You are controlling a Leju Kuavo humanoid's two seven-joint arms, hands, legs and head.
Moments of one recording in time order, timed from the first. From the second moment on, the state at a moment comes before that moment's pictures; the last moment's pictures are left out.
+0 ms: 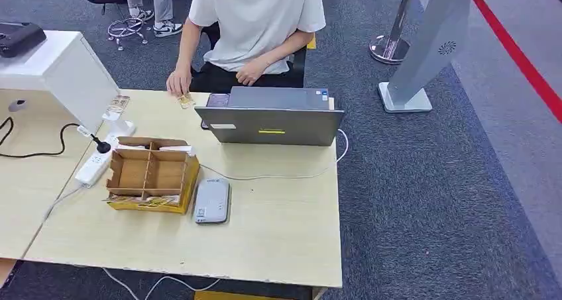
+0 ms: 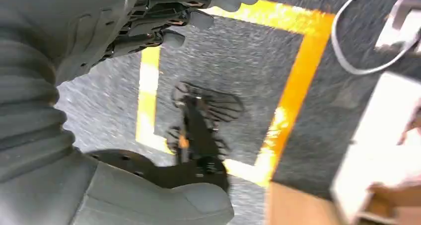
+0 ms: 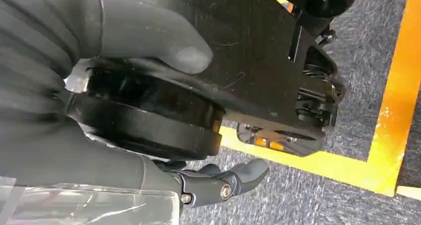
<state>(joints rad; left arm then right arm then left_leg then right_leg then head) 0.04 -0.07 0.39 -0.35 0.24 0.09 -0.20 0.00 0.17 0.53 -0.34 -0.29 -0.19 0.01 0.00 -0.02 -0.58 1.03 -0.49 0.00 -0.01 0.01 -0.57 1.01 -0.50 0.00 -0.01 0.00</state>
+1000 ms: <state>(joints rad) 0.08 -0.26 0.87 -0.63 0.64 0.15 -0.52 -0.17 0.24 1.03 -0.26 -0.58 -0.40 0.04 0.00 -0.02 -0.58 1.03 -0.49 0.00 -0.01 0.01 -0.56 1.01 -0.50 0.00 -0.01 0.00</state>
